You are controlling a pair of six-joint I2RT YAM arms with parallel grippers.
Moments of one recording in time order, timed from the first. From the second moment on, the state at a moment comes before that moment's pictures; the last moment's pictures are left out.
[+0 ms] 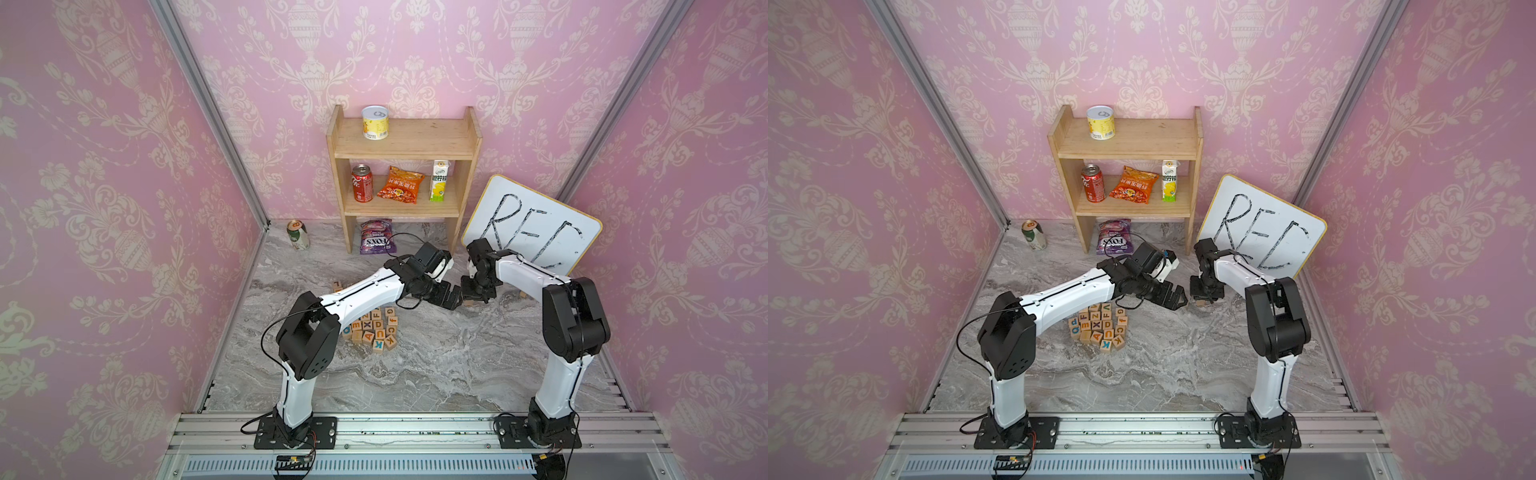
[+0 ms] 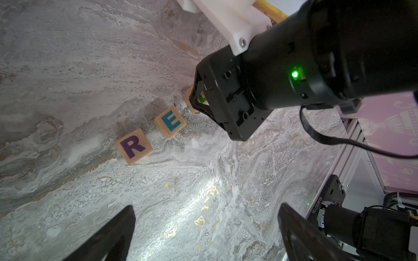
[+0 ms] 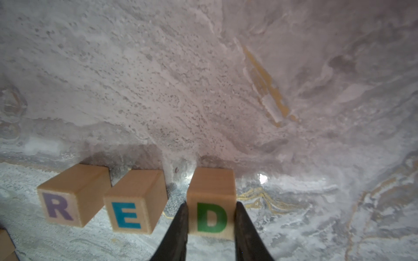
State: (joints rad) left arm -0.78 1.94 1.61 -0.59 0.30 -0.37; right arm 0.24 1.91 1.34 -0.79 -0.05 0.31
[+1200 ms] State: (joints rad) left arm -0.78 1.85 1.51 -0.59 0.27 -0.36; right arm 0.24 1.77 1.36 -0.83 -0.06 0.29
